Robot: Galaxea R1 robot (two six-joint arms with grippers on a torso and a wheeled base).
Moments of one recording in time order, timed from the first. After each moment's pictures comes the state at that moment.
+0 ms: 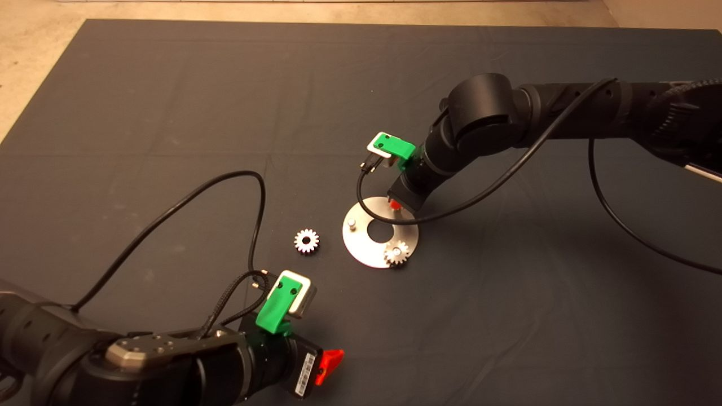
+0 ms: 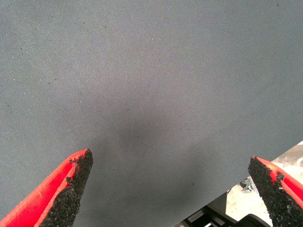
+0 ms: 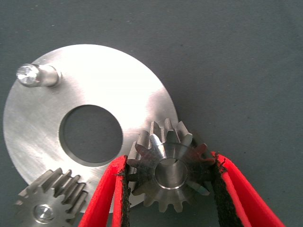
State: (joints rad) left arm 0.07 2.36 -0.34 1.11 1.53 -1.48; right arm 0.36 2.75 -1.20 -0.46 -1.35 0.67
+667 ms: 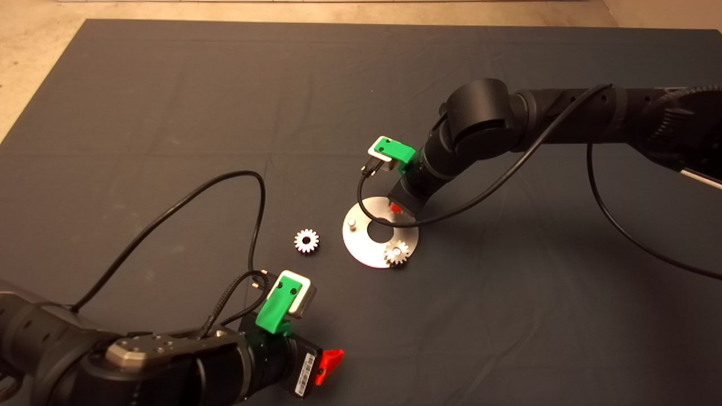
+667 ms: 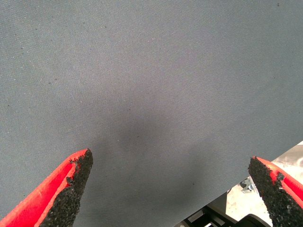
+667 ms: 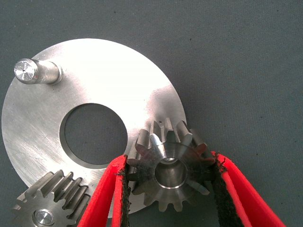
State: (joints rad) left arm 0.07 2.36 -0.34 1.11 1.53 -1.48; right arm 0.34 2.75 -1.20 -0.47 -1.35 0.67
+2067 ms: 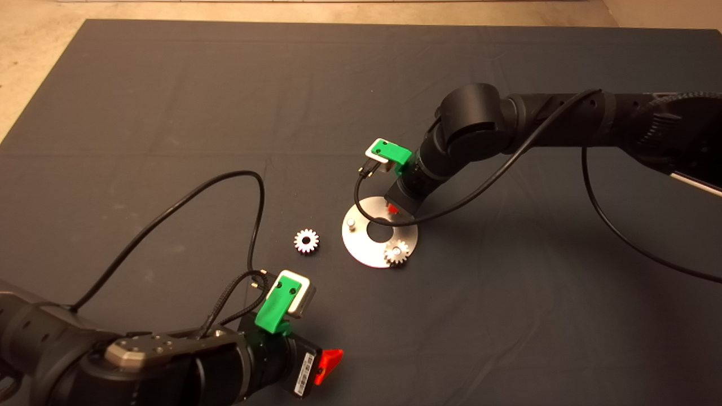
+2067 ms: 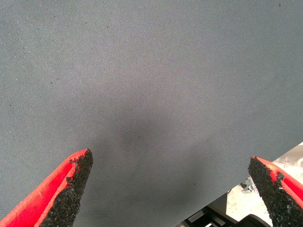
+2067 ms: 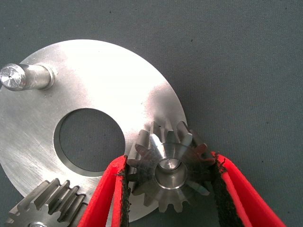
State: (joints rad) left arm 0.07 2.35 -0.34 1.11 1.53 -1.48; right arm 0.33 2.77 -1.24 -0.47 -1.34 0.66
